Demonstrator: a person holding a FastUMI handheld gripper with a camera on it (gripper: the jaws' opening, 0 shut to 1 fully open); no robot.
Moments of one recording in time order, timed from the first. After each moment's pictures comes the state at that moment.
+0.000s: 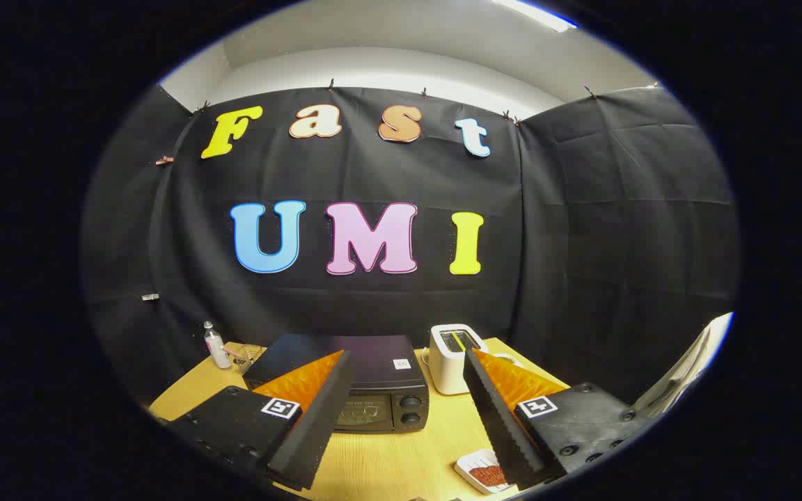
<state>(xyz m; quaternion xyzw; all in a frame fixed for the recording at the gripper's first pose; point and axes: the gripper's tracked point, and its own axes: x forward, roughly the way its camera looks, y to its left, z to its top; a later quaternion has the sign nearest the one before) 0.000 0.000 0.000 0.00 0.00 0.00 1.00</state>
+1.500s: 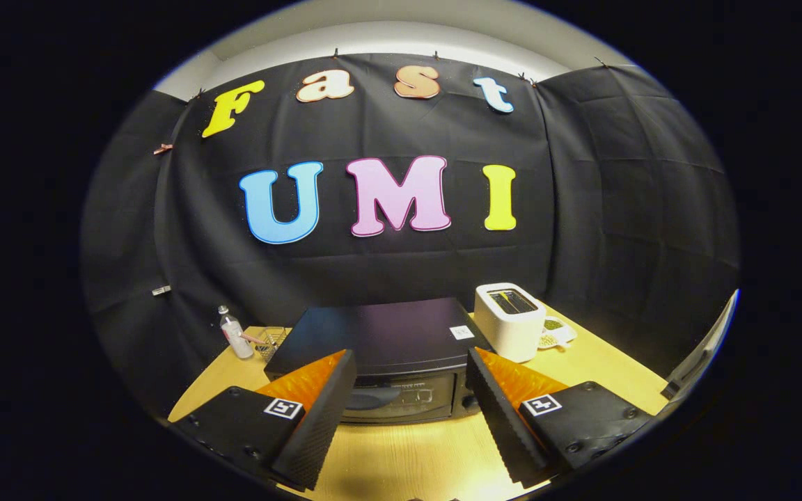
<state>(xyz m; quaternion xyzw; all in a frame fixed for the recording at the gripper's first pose) 0.069 0.087 -0.069 0.03 0.08 0.03 1.00</state>
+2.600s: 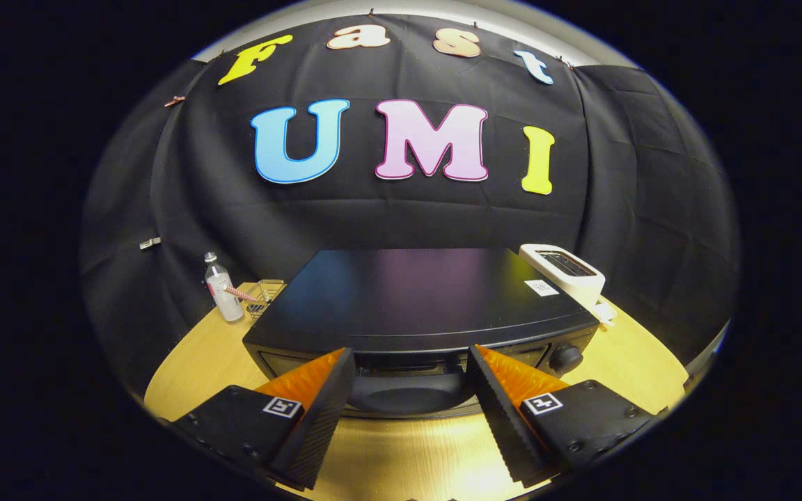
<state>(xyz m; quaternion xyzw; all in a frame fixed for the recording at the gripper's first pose) 0.125 0.161 -0.170 -0.01 0.16 0.05 0.99</state>
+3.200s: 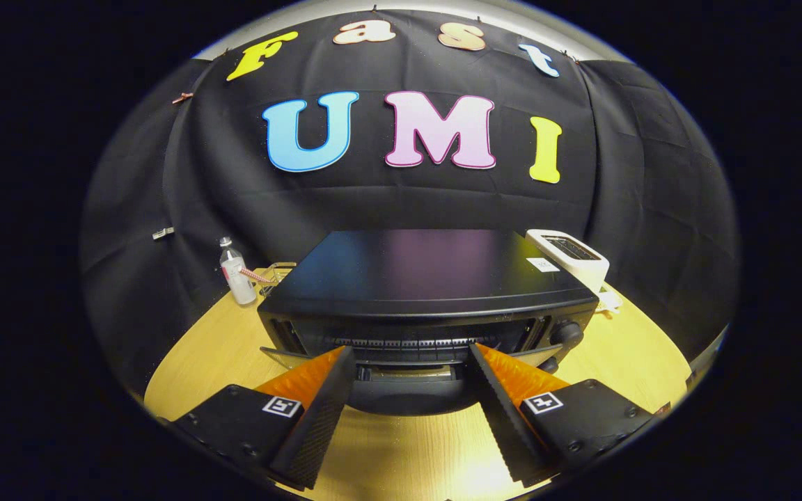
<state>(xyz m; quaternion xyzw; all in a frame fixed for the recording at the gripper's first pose) 0.088 0.159 -0.184 -0.01 0.17 0.08 0.98</state>
